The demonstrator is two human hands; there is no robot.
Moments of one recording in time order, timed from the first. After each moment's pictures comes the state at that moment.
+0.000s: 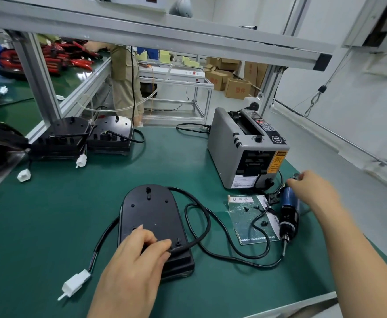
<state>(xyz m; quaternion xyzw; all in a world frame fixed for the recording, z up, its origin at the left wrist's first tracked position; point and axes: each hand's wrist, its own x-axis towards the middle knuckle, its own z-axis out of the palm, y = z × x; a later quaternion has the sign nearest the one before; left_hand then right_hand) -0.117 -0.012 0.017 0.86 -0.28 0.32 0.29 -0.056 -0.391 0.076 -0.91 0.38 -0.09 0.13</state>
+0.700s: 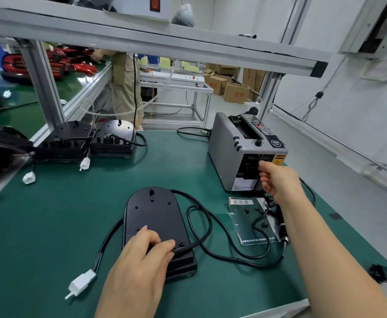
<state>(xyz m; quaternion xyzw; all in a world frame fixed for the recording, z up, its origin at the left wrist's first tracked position) -0.119 -0.010 0.016 0.87 -0.27 0.30 0.30 -0.026 -0.331 0.081 -0.64 0.32 -0.19 0.67</state>
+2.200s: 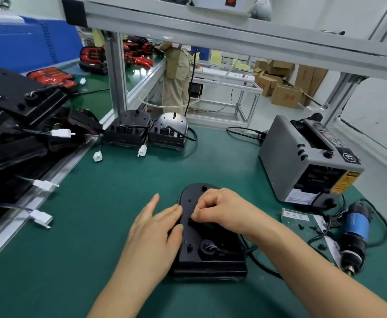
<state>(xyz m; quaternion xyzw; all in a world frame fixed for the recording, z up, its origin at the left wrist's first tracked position) -0.091 0.036 0.037 0.93 -0.09 0.07 0.36 -0.038 -0.131 0.078 -0.89 -0.10 0.13 0.41</state>
